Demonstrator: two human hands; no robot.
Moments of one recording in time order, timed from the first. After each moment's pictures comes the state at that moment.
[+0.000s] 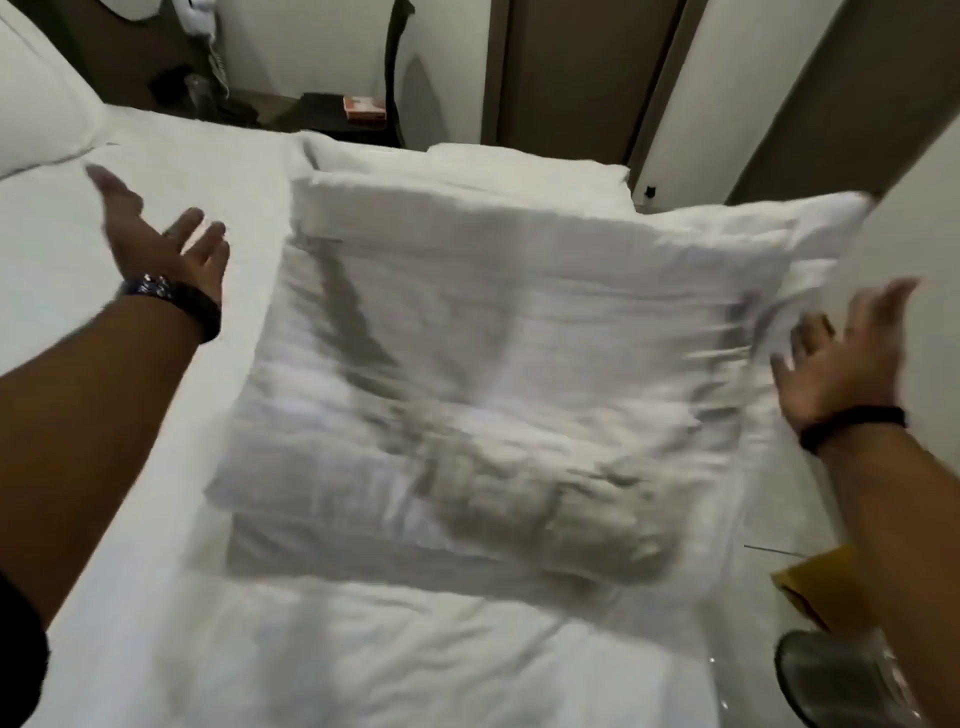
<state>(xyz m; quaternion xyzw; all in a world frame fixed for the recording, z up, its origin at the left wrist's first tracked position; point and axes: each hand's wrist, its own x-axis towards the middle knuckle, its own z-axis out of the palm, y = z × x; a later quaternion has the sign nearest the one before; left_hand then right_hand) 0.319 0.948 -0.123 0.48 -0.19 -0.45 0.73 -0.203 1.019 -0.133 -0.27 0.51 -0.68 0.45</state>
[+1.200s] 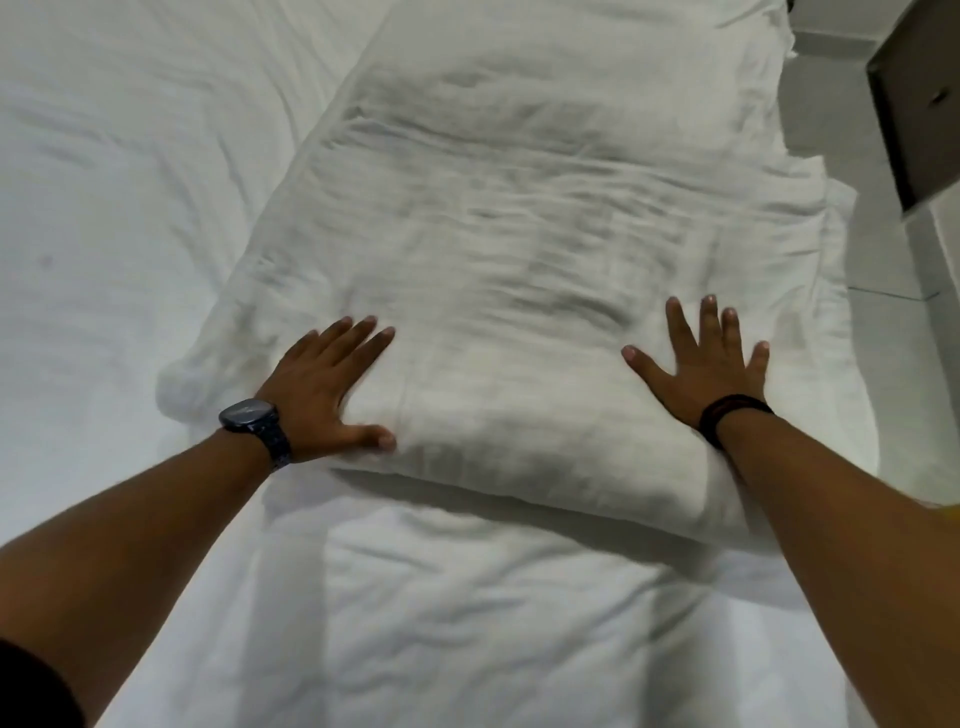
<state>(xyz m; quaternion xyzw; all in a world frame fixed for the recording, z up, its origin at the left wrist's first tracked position) 0.281 1.012 -0.409 0.57 -0.81 -0.13 0.00 -0.147 0.962 -0.422 -0.65 0.74 0.05 0.15</state>
